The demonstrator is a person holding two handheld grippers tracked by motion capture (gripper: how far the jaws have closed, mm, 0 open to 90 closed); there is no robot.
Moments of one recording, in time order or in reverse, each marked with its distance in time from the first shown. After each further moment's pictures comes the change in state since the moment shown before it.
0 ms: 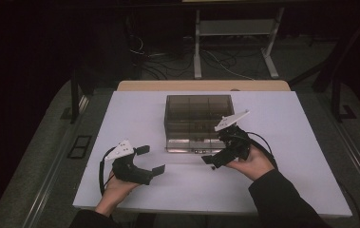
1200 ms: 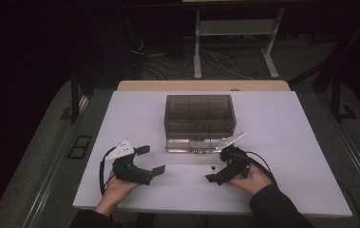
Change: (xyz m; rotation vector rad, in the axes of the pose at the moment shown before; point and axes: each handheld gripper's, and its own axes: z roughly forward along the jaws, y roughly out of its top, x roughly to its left) left arm -0.001 0.000 0.001 0.008 -0.004 0.006; right arm -0.006 -0.057 0.045 0.113 0.050 0.066
